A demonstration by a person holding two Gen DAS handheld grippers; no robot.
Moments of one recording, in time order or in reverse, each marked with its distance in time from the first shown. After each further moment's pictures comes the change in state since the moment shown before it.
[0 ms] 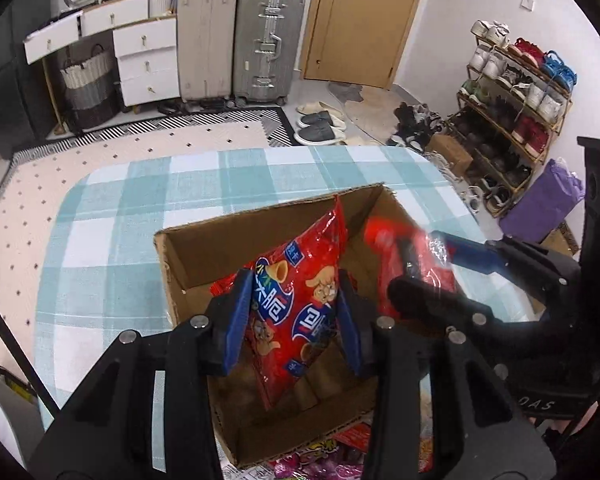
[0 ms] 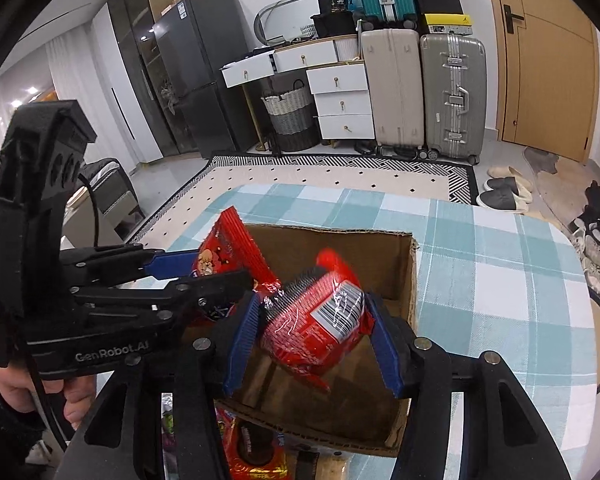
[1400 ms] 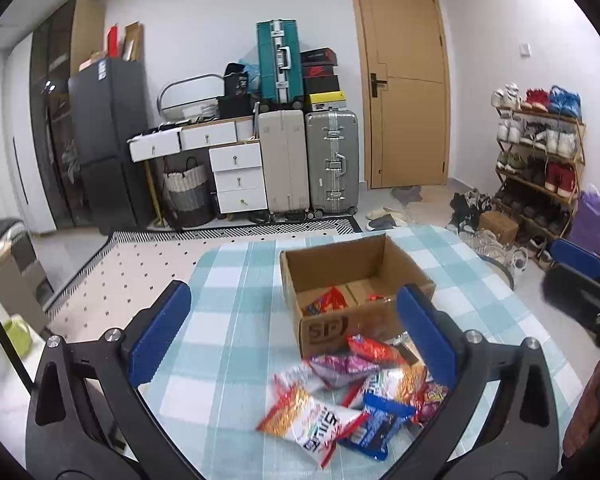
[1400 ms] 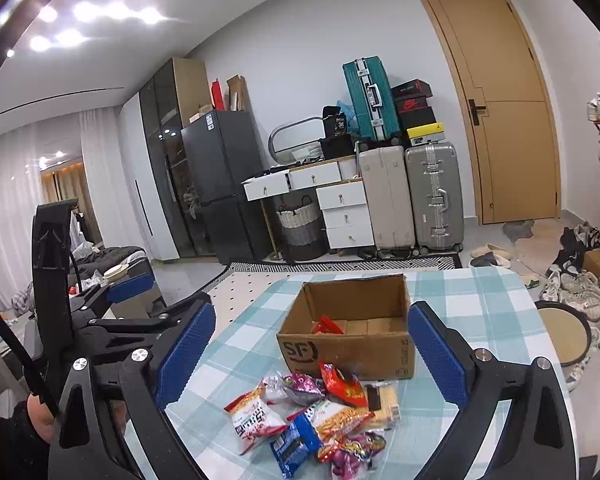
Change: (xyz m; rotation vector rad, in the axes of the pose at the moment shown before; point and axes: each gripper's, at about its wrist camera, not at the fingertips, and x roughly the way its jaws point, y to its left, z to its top) left arm -0.277 -0.065 -0.168 0.025 -0.467 0.311; right arm -0.252 0.099 -0.137 0.025 -0.473 -0.009
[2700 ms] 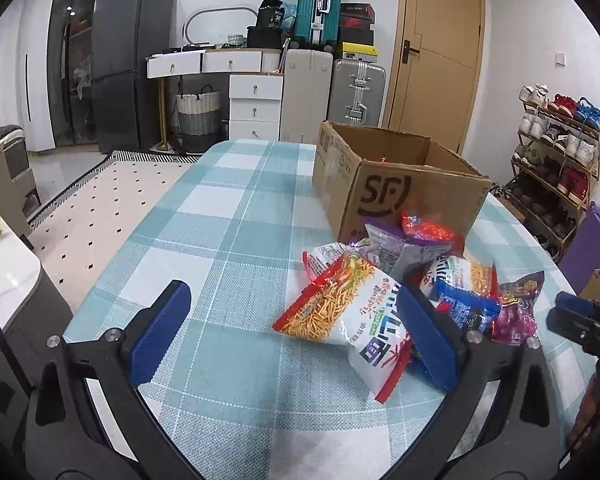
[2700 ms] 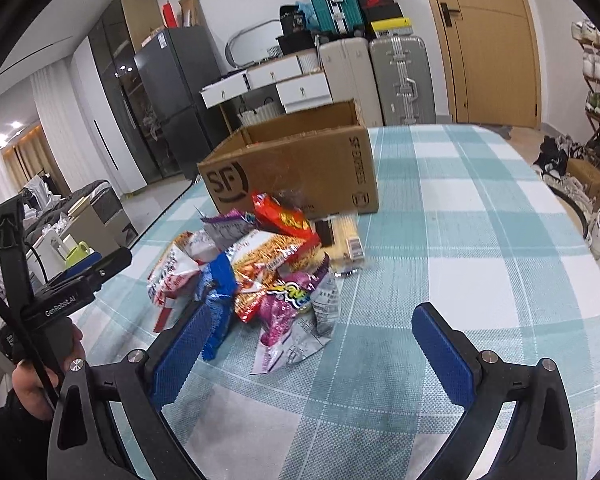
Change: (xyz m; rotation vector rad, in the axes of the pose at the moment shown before) left arm 0.091 0.055 -0.170 -0.182 0.173 -0.020; right arm 0.067 -0.059 -0.150 0.100 0.382 -0.092
